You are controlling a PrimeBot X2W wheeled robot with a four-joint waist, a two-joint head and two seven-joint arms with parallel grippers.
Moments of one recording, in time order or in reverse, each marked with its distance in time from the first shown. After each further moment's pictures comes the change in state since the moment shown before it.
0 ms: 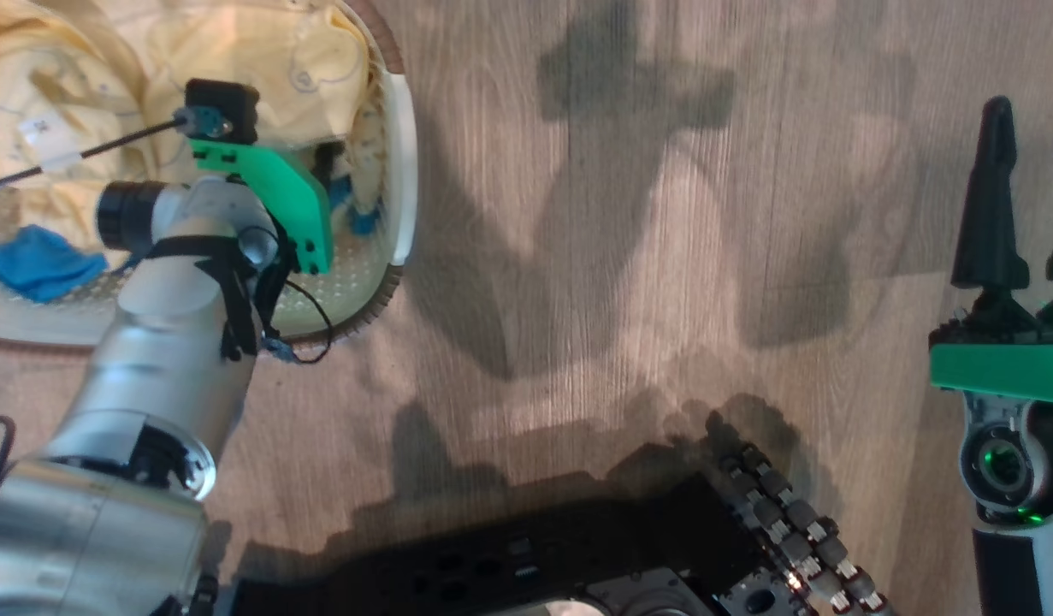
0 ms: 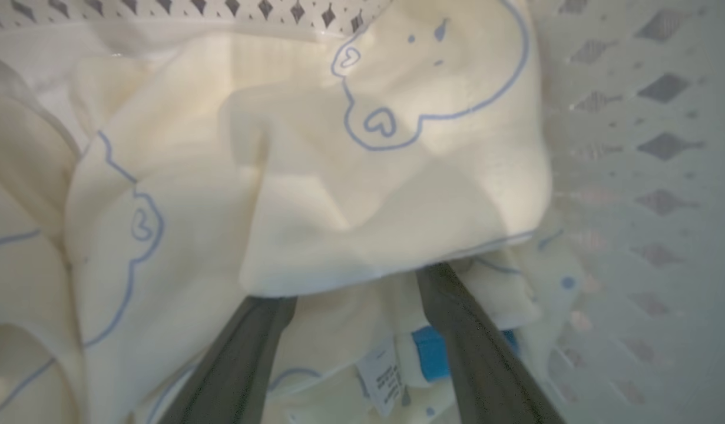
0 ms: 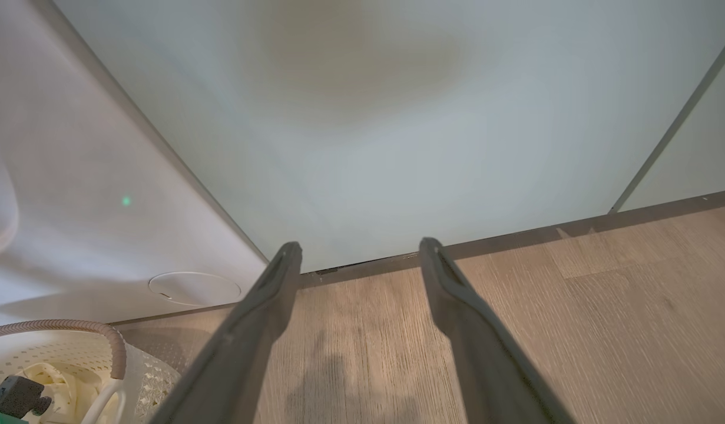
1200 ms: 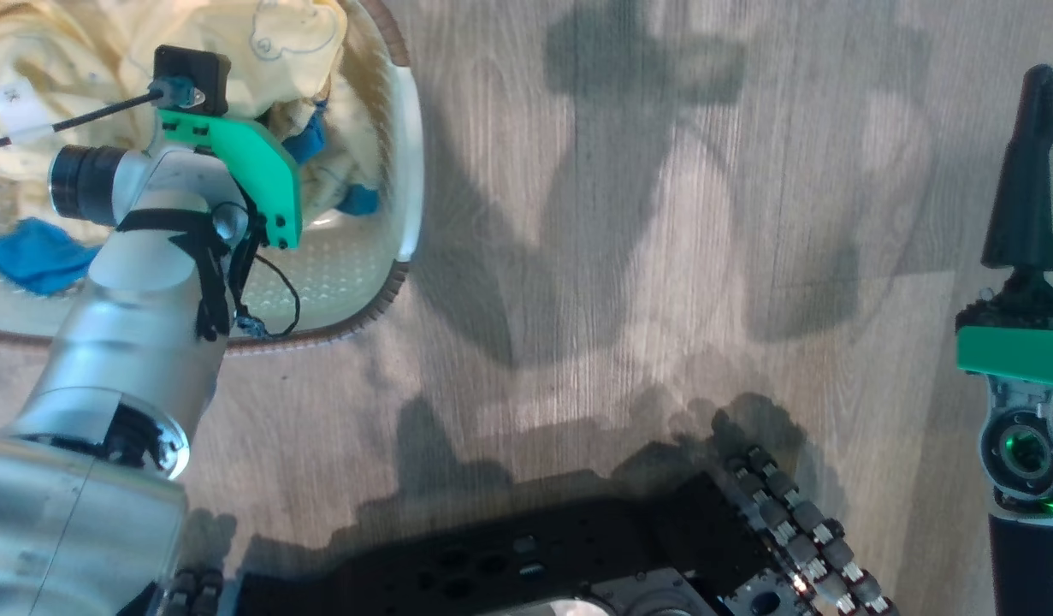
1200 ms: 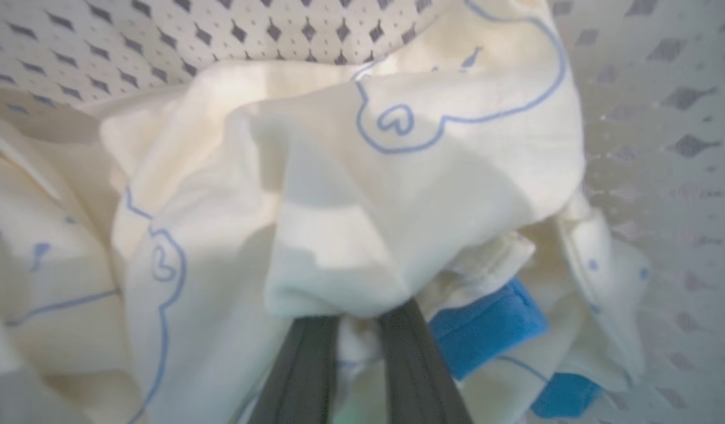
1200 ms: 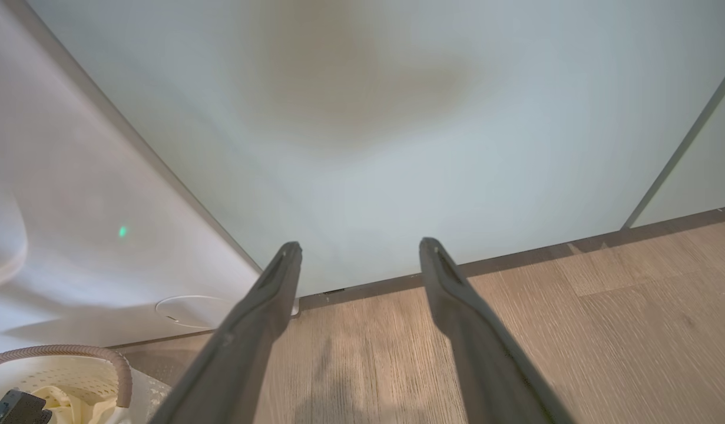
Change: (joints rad) left arm -0.059 0.043 -0.075 0.028 0.012 0.053 -0.041; right arm -0.028 0.000 -0.021 -0.027 0.033 0.000 0.000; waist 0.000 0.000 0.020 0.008
